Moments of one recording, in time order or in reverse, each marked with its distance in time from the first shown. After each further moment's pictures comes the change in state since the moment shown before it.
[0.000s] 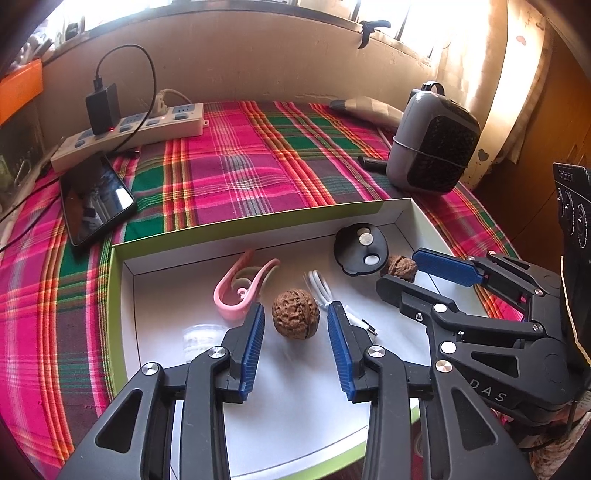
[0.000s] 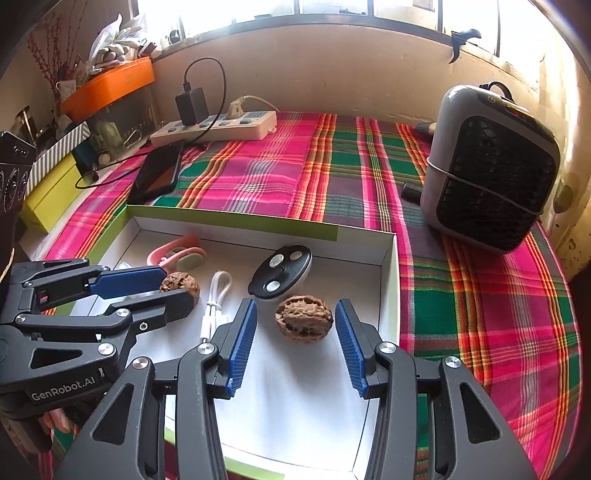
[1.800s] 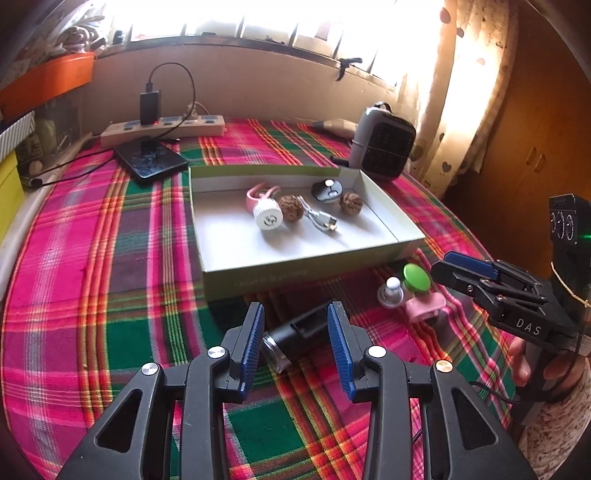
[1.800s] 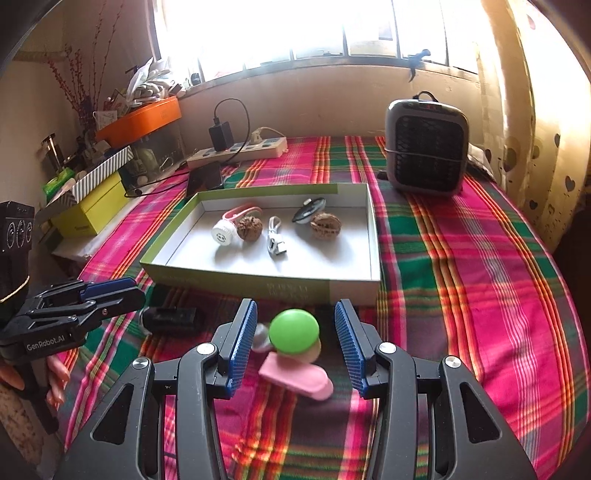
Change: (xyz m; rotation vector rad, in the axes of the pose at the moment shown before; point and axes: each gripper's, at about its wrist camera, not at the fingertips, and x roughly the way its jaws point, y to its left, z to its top) left arm -0.099 0.015 -0.115 -0.001 -0.129 -0.079; right arm -0.105 0.022 -0.095 0.097 -0.139 0.029
